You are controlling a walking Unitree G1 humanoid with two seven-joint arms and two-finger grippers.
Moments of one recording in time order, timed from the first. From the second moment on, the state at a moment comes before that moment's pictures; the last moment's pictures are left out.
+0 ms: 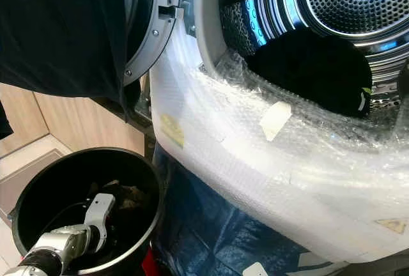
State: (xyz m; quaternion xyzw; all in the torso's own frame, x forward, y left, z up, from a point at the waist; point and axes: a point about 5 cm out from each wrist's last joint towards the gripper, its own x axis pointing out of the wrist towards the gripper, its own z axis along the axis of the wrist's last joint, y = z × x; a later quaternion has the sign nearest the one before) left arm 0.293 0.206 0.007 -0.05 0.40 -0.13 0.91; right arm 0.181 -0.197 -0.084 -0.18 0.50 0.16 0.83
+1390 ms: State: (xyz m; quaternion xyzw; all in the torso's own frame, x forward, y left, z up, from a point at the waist) left arm 0.275 0.192 0.161 -0.04 0.12 -0.25 0.96; right arm 0.182 -0.194 -0.083 -0.18 0.50 0.17 0.83
